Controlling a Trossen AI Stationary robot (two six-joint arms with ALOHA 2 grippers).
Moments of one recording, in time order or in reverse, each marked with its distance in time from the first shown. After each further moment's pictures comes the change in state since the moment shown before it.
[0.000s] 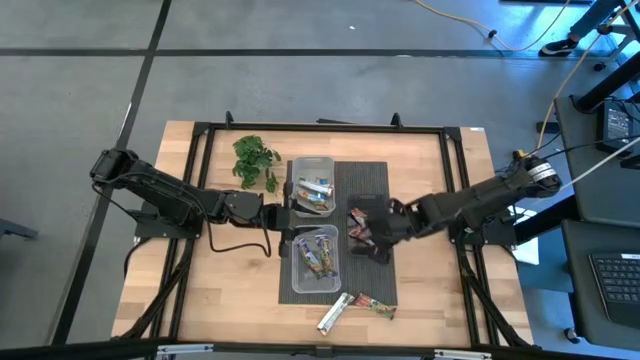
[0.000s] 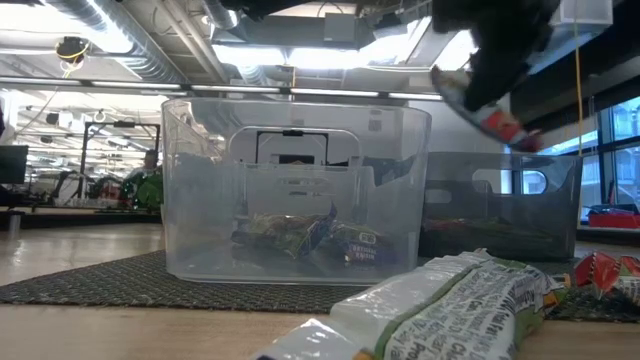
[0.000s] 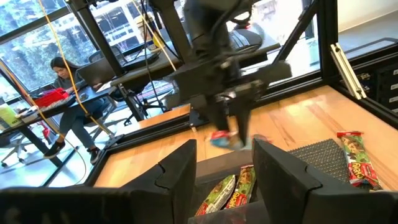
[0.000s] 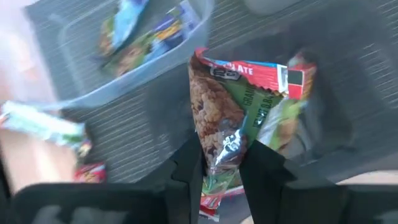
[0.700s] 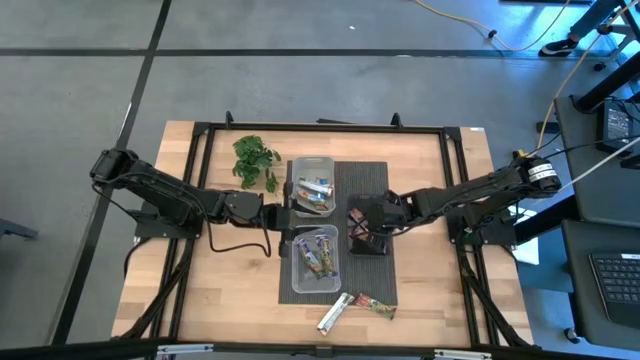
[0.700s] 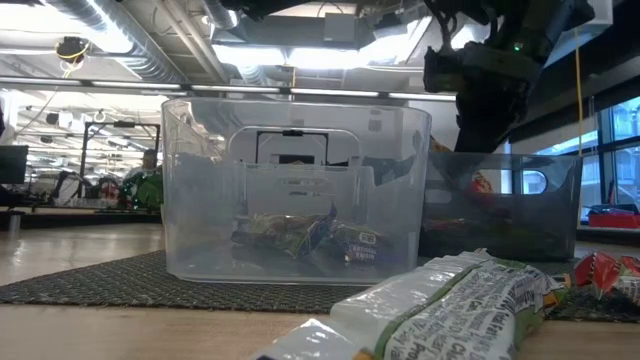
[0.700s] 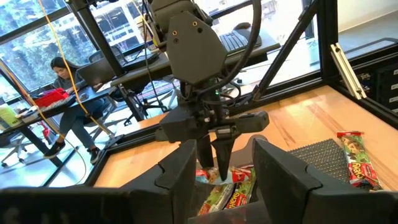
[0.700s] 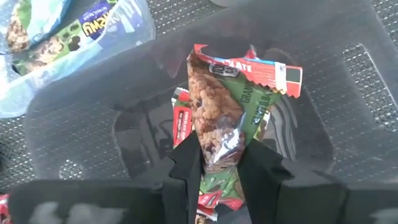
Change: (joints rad) left arm 0.000 0.000 0.000 0.000 0.000 0.001; right arm -0.136 0.001 -0.235 0.267 -0.002 -0.151
